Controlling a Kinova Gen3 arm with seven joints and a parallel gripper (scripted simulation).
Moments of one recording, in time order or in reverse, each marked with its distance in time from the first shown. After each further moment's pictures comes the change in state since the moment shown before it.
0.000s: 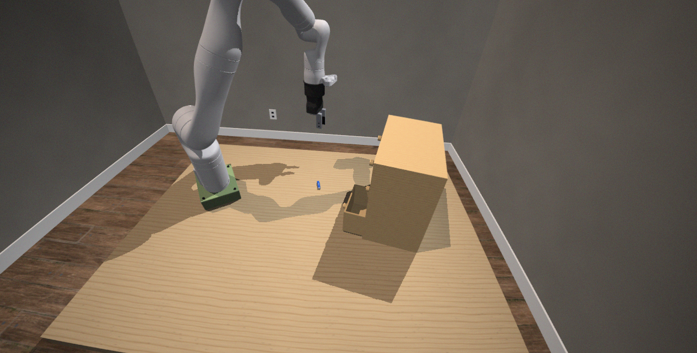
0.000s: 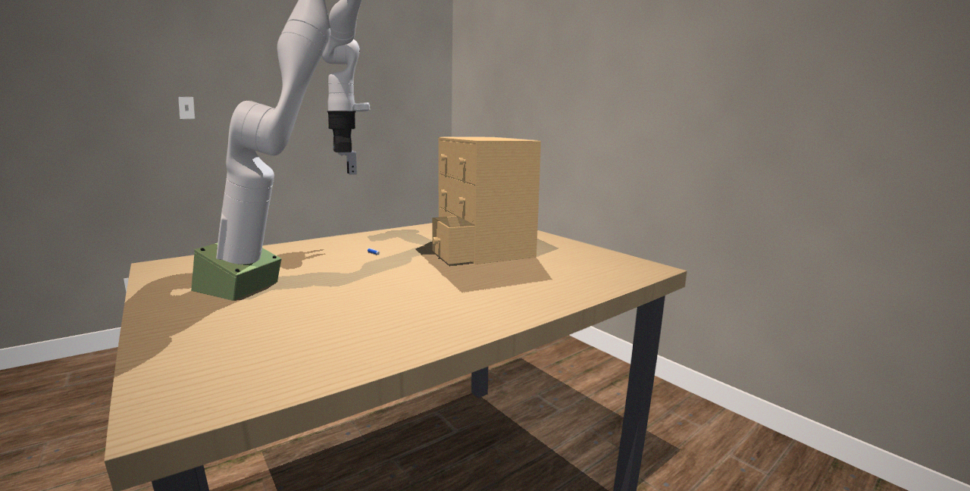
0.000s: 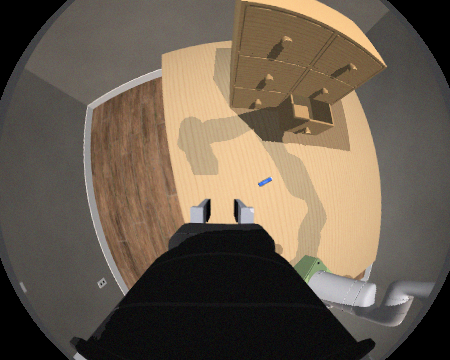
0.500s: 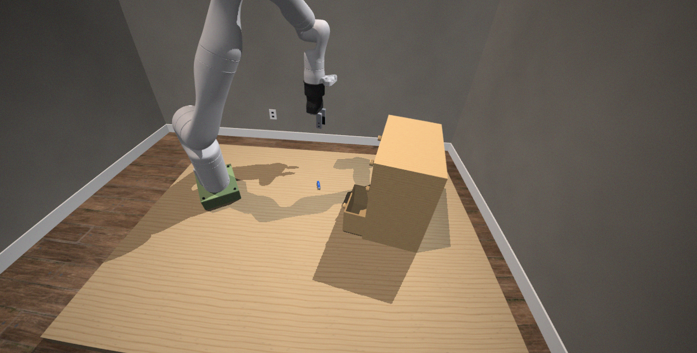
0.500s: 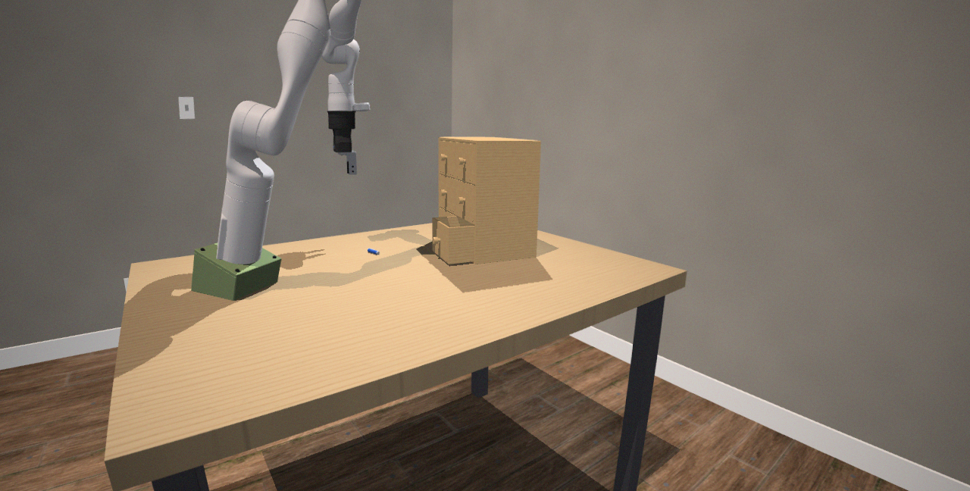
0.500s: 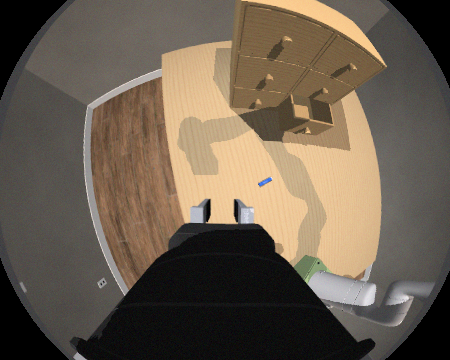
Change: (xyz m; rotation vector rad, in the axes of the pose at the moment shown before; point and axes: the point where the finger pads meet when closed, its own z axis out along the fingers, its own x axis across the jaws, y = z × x) arm 0.000 0.000 0.000 0.000 0.000 0.000
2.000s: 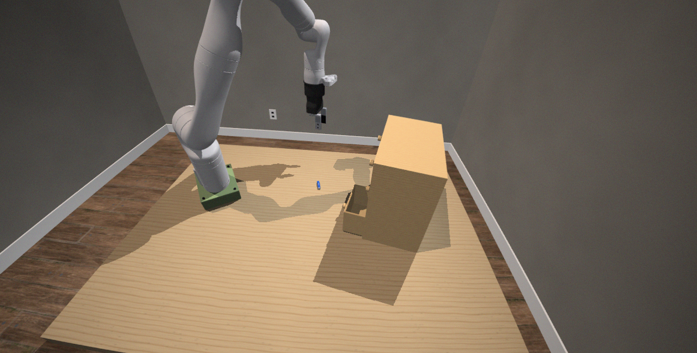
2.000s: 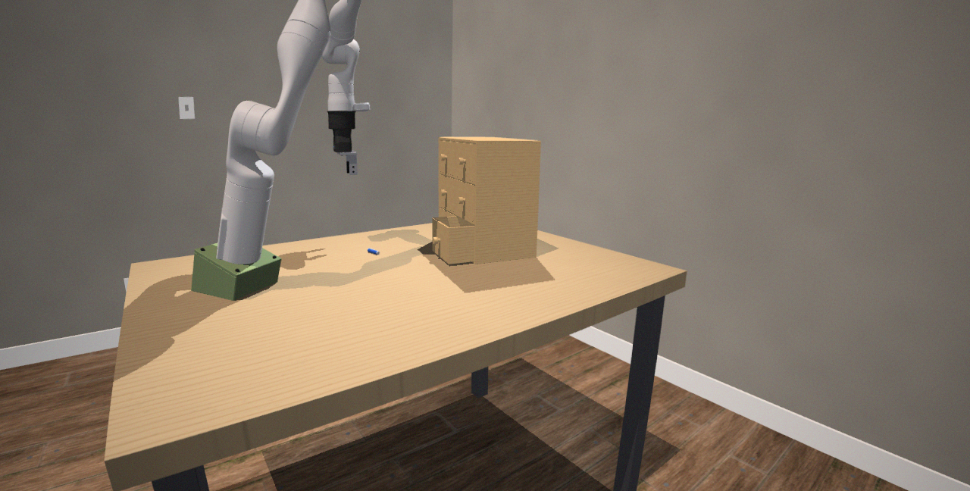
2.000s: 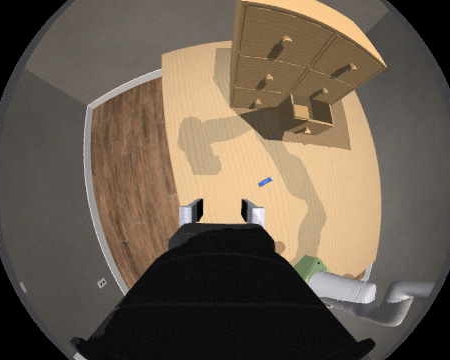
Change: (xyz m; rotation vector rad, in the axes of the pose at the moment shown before) arm 0.000 0.000 0.000 0.000 0.000 0.000
